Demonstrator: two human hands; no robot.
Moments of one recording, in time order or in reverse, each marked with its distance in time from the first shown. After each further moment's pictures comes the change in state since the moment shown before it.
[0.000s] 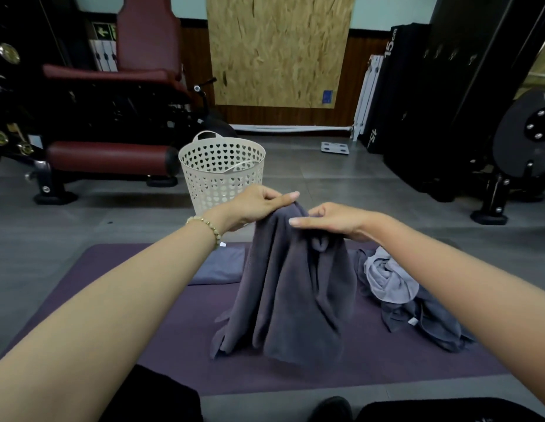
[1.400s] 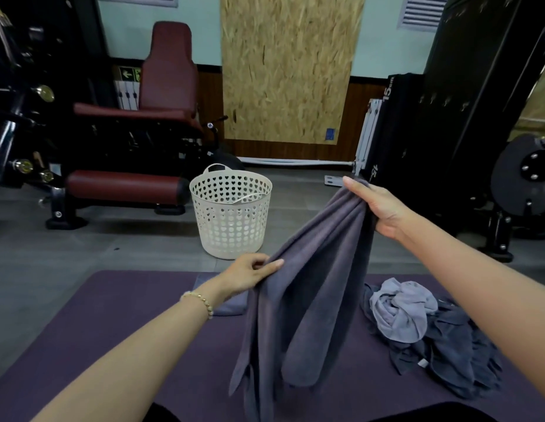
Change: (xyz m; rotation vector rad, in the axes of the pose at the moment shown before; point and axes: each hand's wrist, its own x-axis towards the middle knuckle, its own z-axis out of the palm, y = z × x) left_hand -0.038 -0.064 0.006 -0.084 0.069 0.006; right_hand -0.010 -0.033 -0.057 0.634 0.489 -0.228
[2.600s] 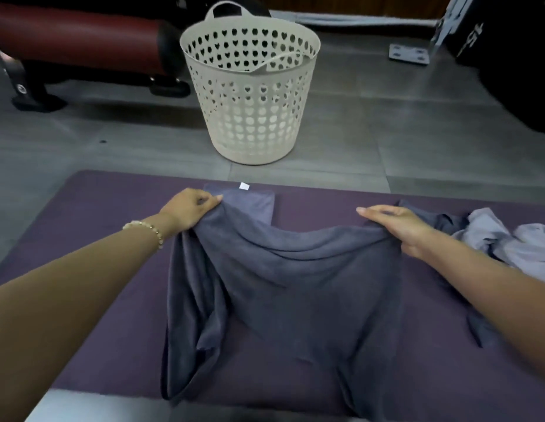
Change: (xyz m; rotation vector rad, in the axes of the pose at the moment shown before) left_hand 0.131 -0.287 -0.101 0.413 0.184 -0.448; right_hand 0.182 0.352 0.006 -0.262 -0.041 0.525
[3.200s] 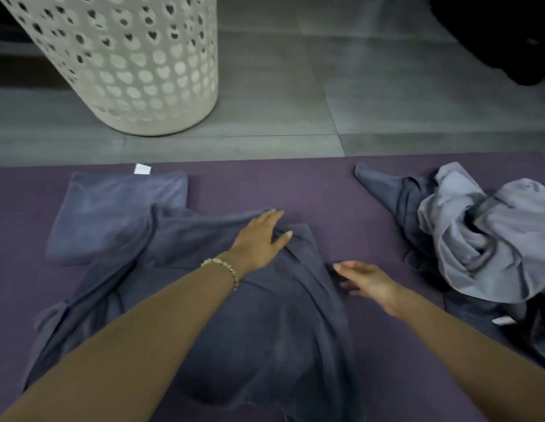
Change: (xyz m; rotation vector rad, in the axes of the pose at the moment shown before) left_hand 0.117 0.077 0.317 0.083 -0.374 0.309; right_hand 0.098 0.202 -0.059 -0.075 0.012 0.328
